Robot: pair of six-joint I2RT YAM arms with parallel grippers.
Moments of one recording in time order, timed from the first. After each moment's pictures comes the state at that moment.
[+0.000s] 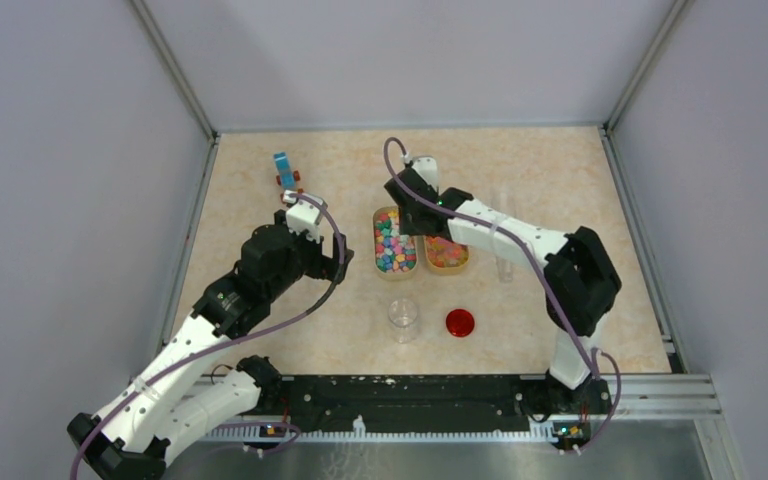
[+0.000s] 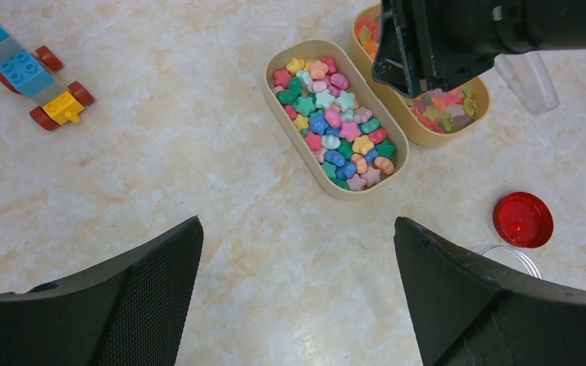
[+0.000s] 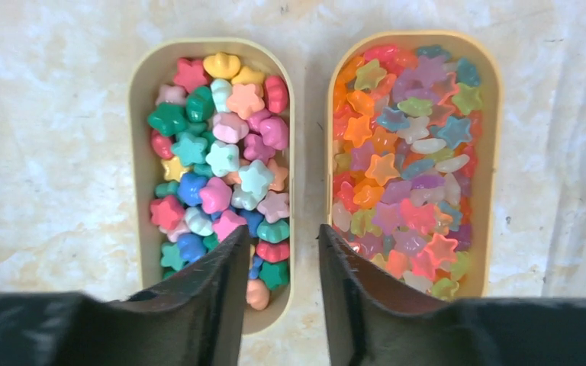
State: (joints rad) left arm -0.62 0.77 0.81 -0.43 -0.10 -0.13; right arm 0.81 1.86 1.49 -0.57 0.45 0.59
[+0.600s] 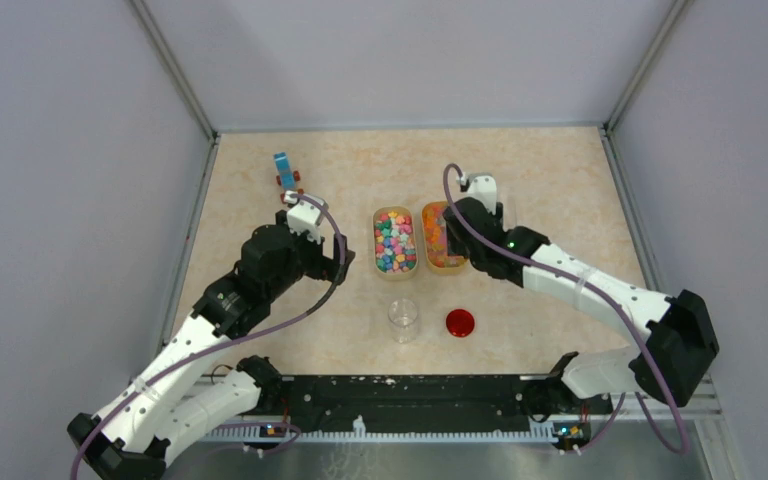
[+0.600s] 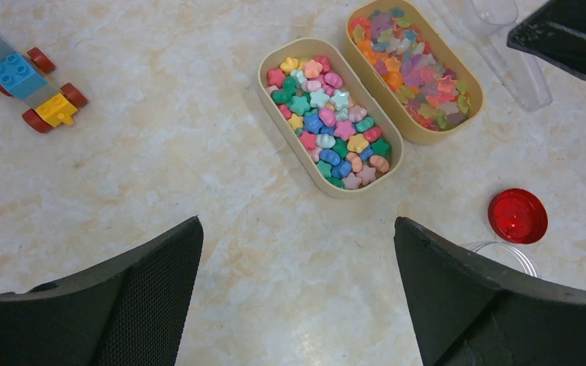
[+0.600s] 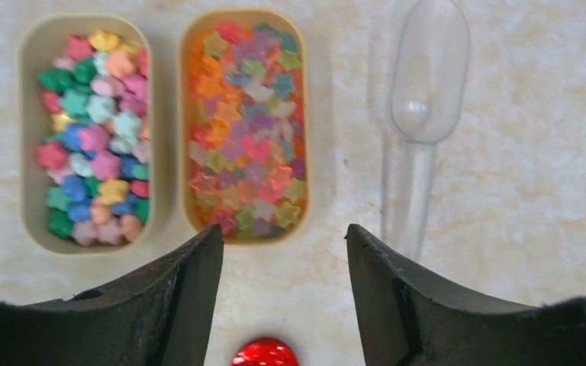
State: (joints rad) left arm -0.62 0.77 0.81 -0.43 -0.08 -0.13; right arm 0.81 1.35 1.09 -0.54 0.60 0.50
